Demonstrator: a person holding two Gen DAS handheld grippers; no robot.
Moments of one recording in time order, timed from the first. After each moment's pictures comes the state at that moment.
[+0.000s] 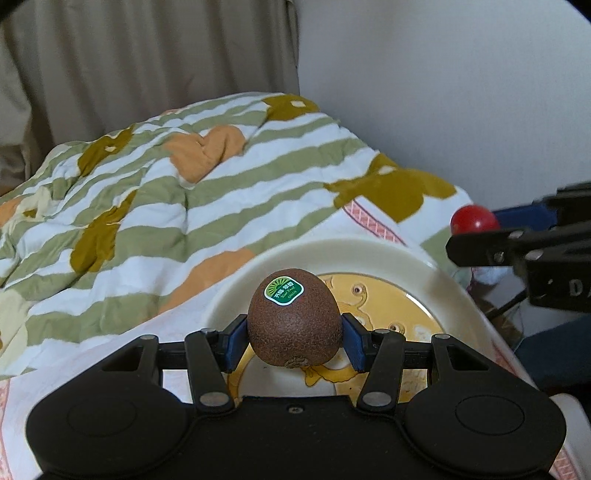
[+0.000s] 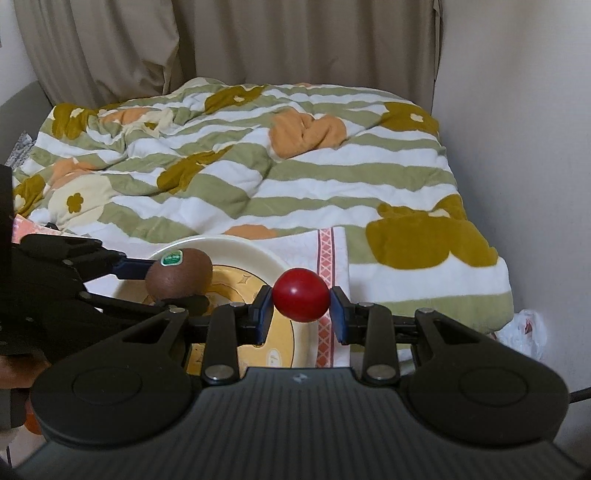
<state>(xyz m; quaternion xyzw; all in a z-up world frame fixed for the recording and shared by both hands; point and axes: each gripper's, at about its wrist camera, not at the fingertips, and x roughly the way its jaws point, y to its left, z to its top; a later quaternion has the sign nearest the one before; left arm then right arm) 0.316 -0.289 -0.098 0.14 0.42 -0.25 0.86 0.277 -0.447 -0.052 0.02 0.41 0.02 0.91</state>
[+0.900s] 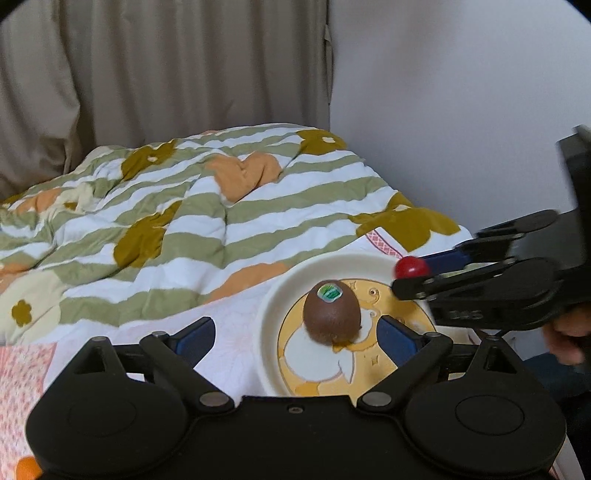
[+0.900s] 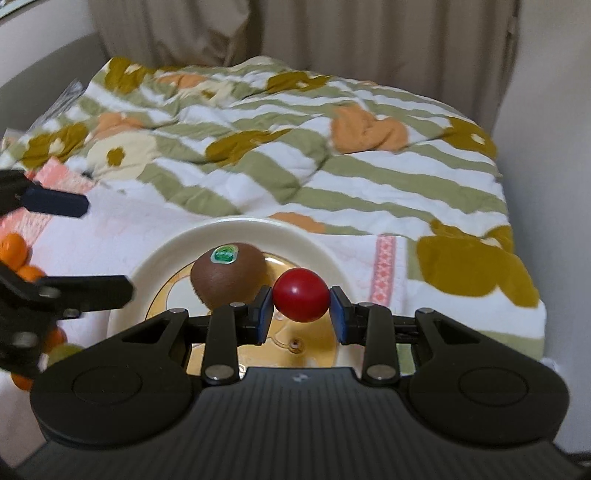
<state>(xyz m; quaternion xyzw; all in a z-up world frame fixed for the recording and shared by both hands) 0.271 -0.228 -0.046 0.09 0.39 -0.22 0.89 0.295 -0.411 -0.074 -0.06 0.42 0.12 0.90</state>
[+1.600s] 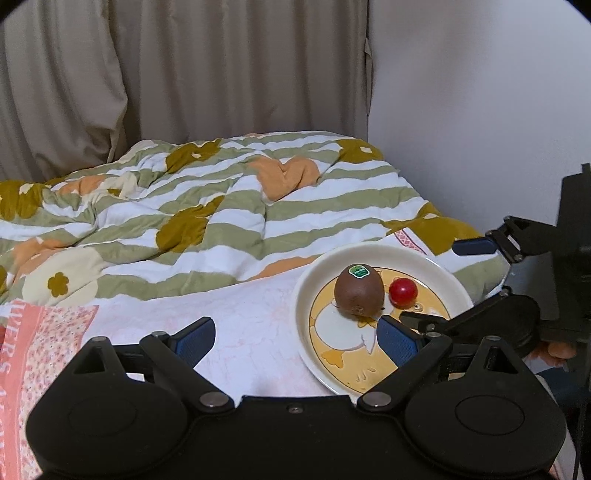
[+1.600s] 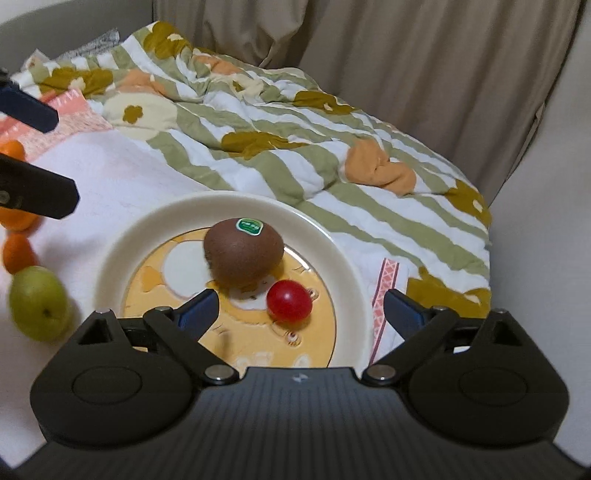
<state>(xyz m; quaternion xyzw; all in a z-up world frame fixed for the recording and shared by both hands) 0.229 -0.205 -0.035 0.07 0.37 -0.15 0.91 0.258 -0.388 -0.092 -0.19 0.36 0.13 0.91</state>
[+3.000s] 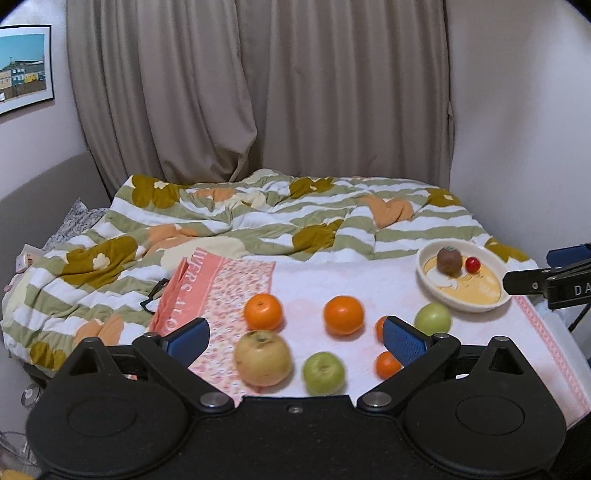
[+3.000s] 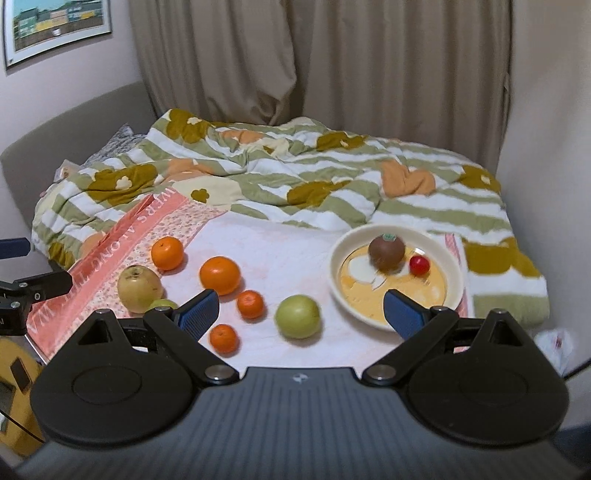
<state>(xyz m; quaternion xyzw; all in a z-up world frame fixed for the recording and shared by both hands) 0.028 -0.032 0.018 0.05 0.30 -0.02 0.95 0.066 -0.280 0.021 -0.02 0.33 0.12 0.94</state>
